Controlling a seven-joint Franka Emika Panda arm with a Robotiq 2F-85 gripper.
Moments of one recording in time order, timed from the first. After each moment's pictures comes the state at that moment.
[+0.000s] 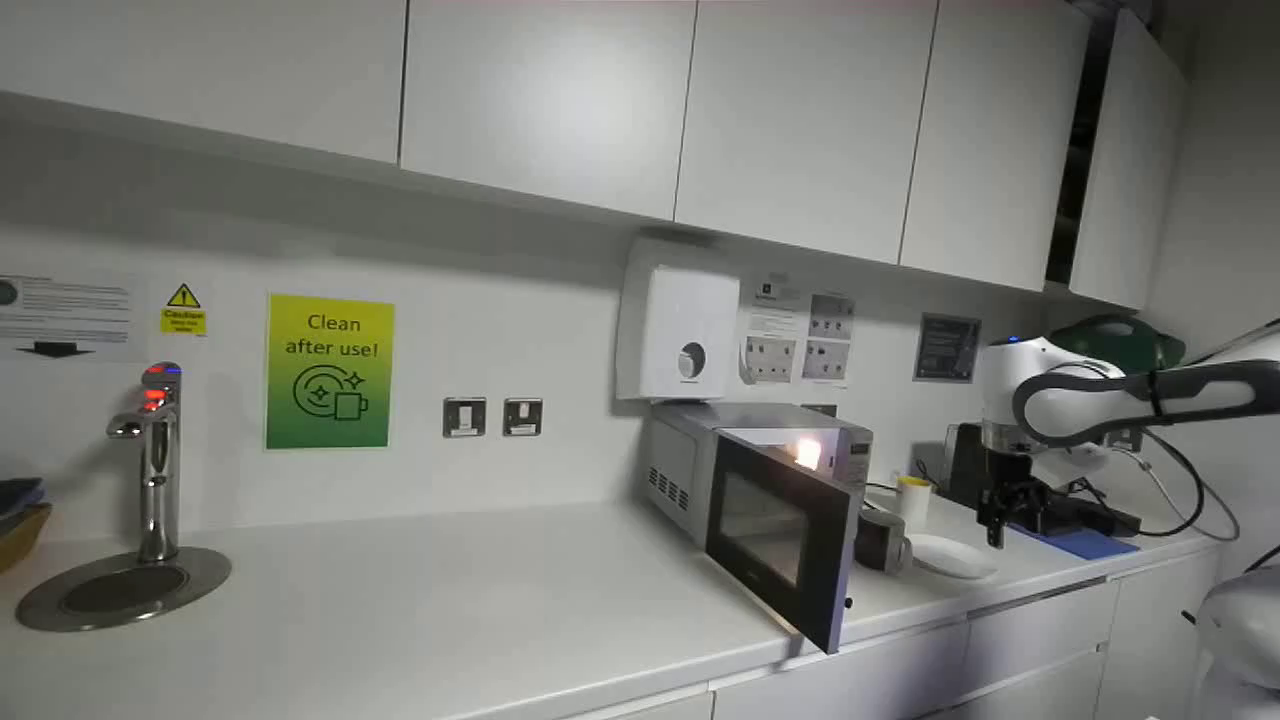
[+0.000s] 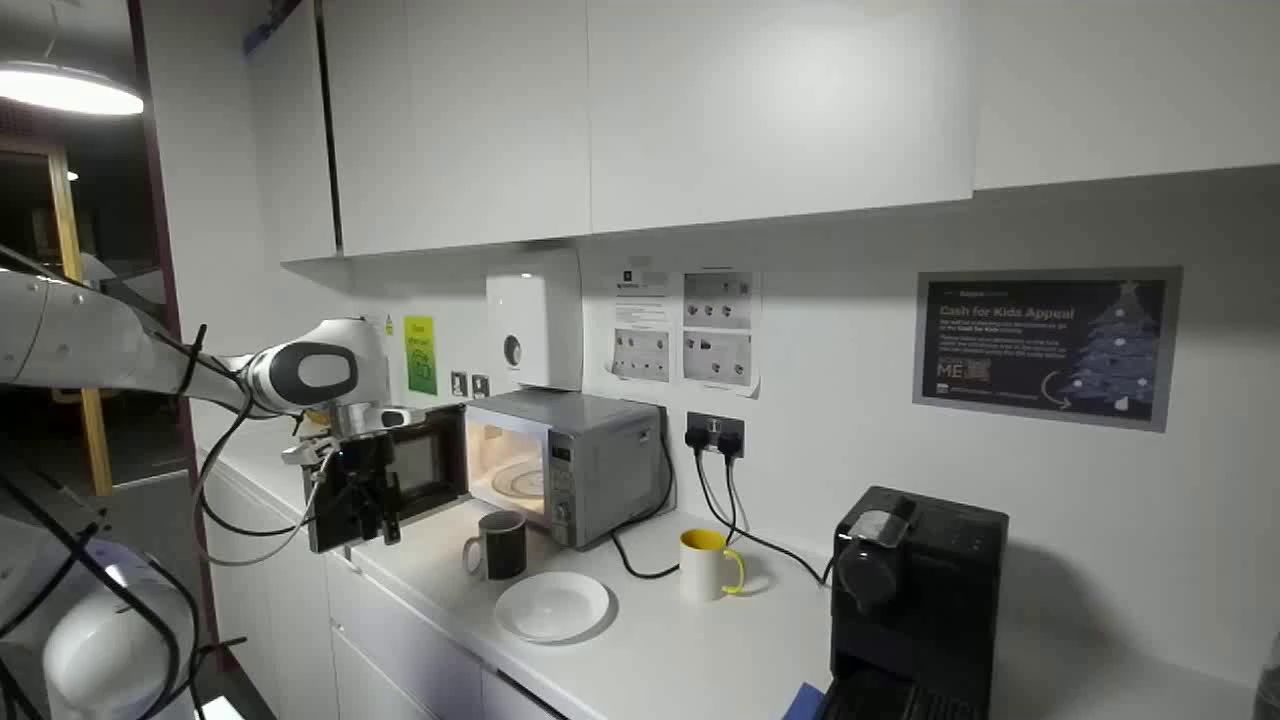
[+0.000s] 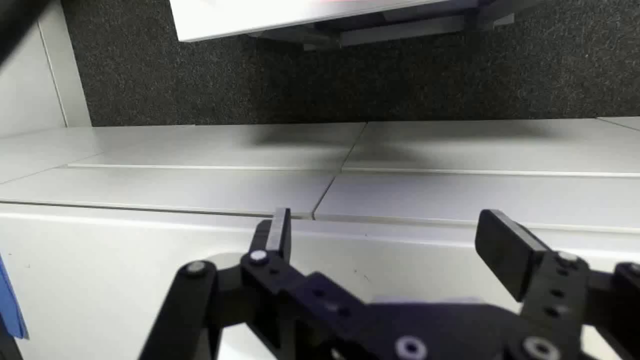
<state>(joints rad) -0.05 -0.80 0.15 -2.70 -0.13 1.86 0.21</state>
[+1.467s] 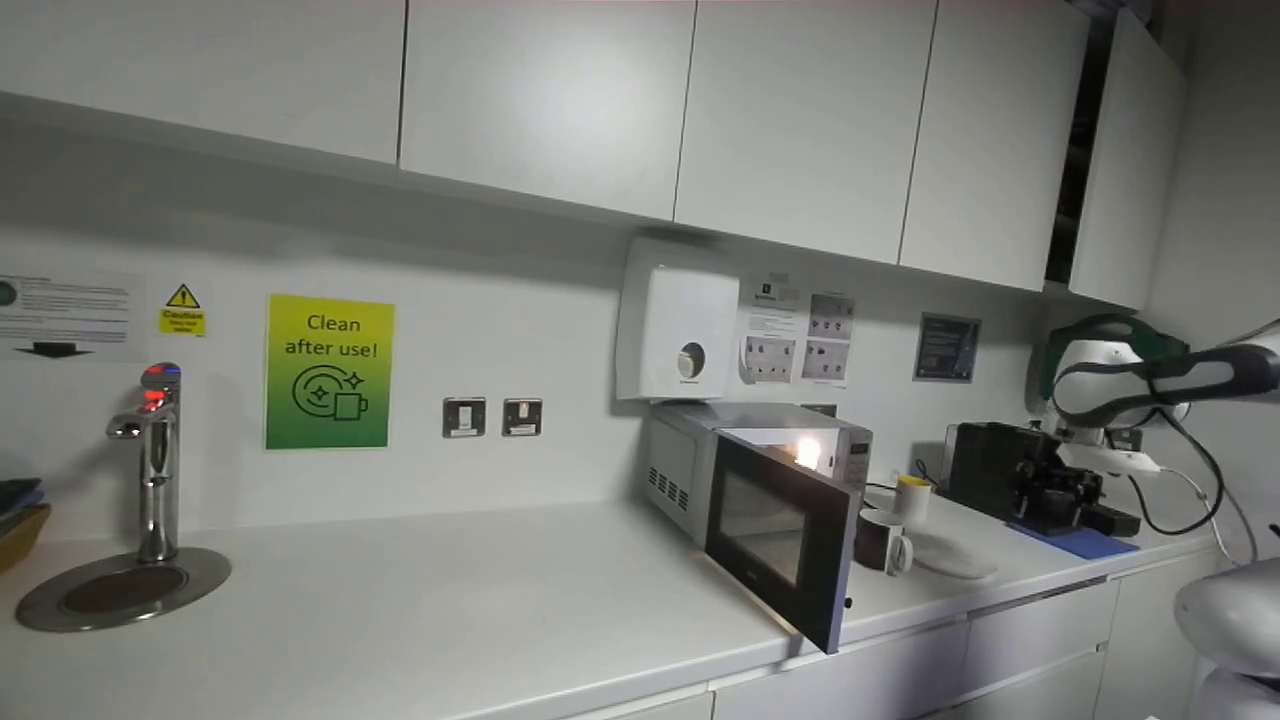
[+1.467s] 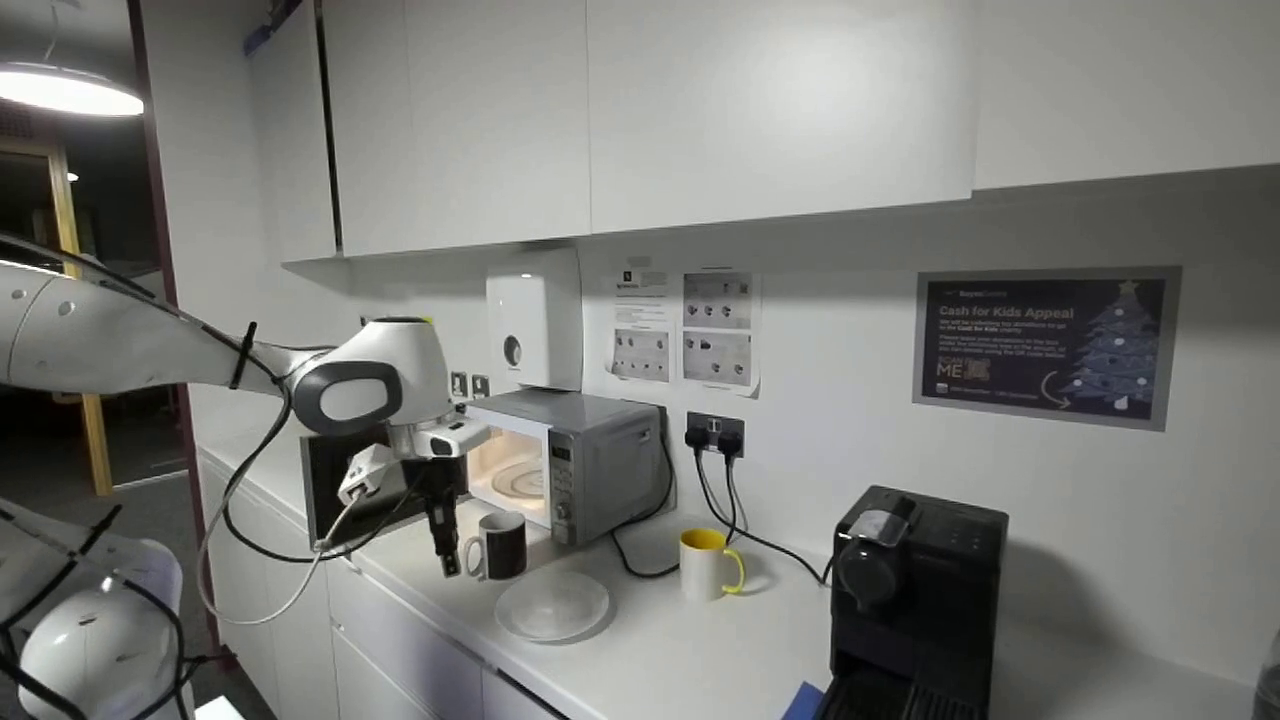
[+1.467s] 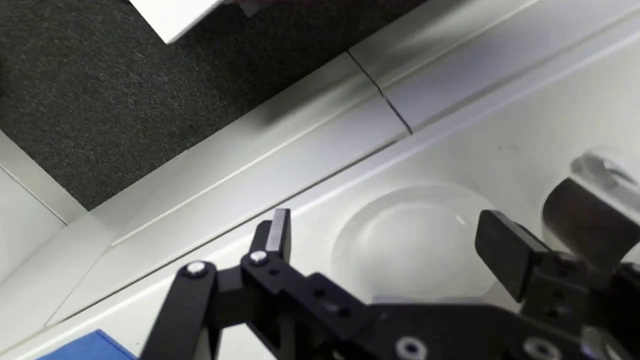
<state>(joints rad) -0.30 -0.76 -0.17 -2.69 -0.13 2.10 0.24</state>
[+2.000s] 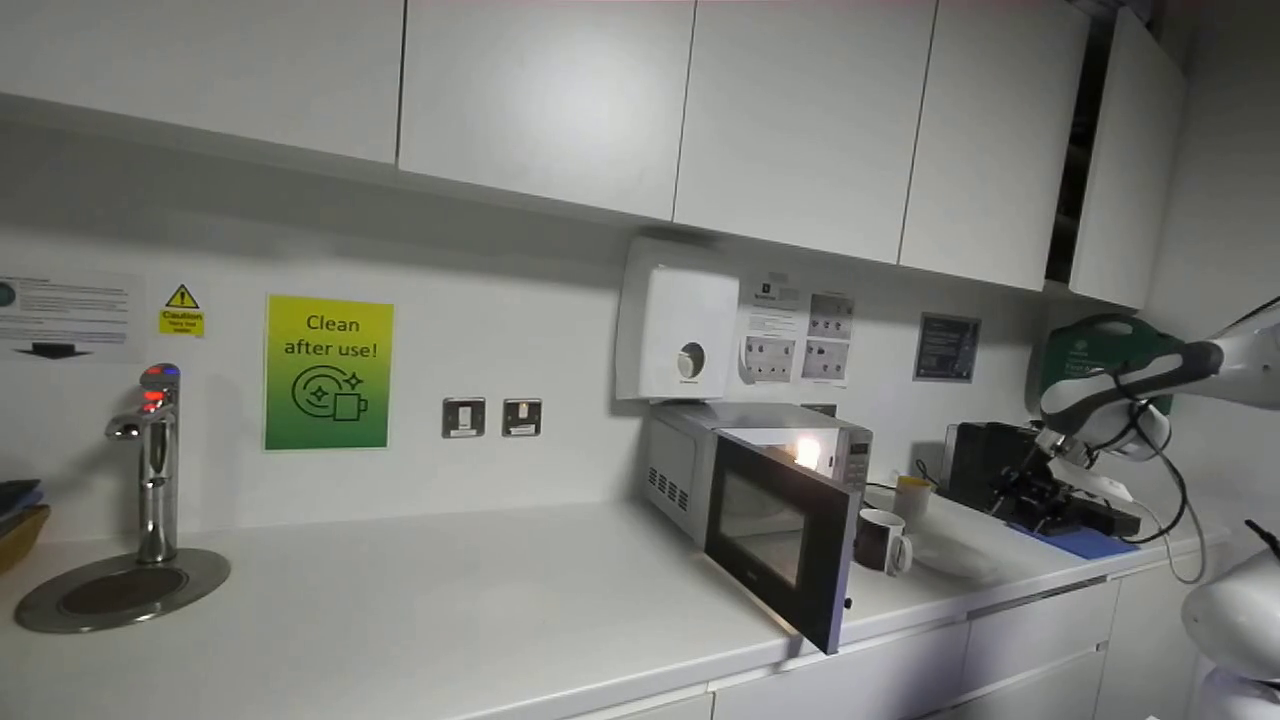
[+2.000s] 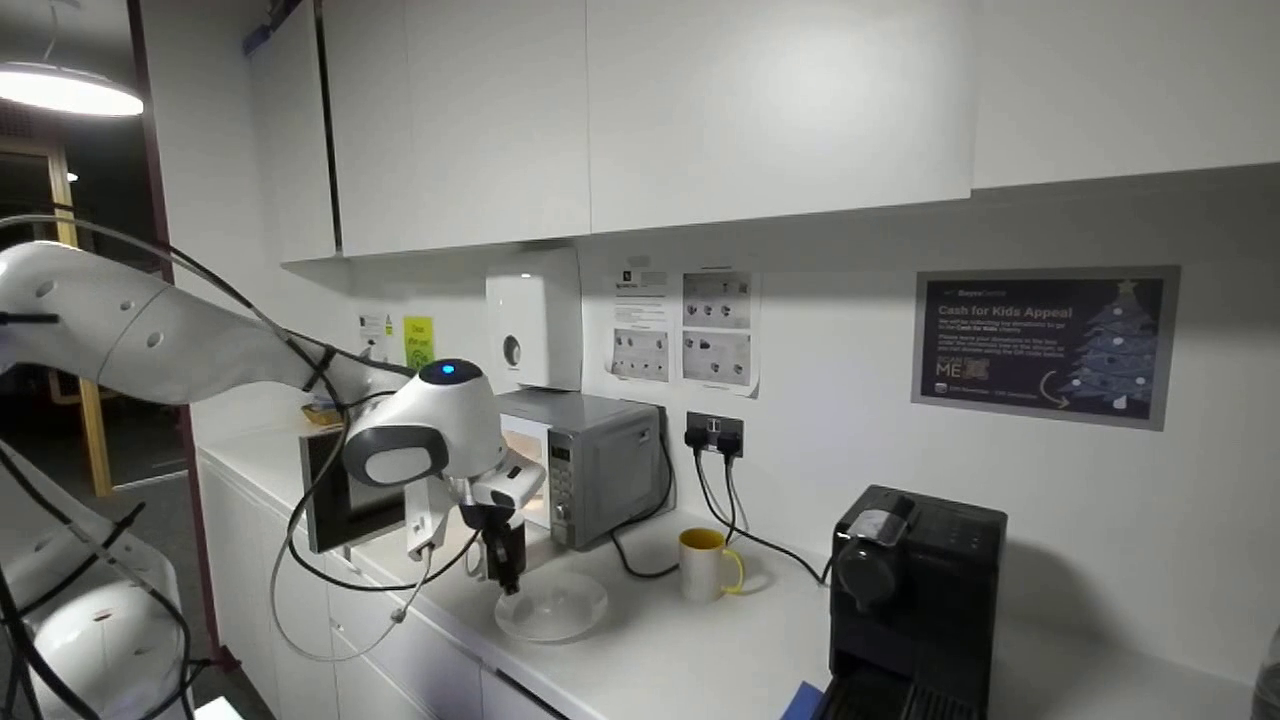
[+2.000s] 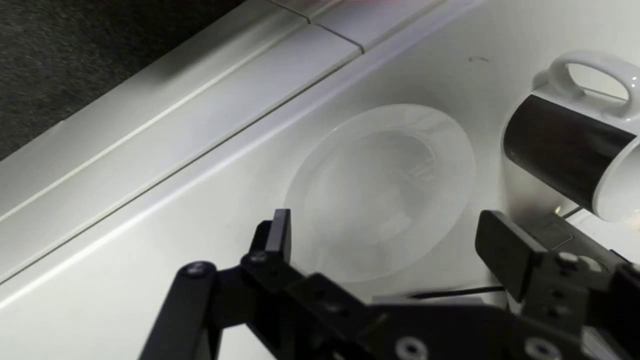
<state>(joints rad) -0.19 -0.52 -0.39 -2.66 0.15 2.39 -0.09</state>
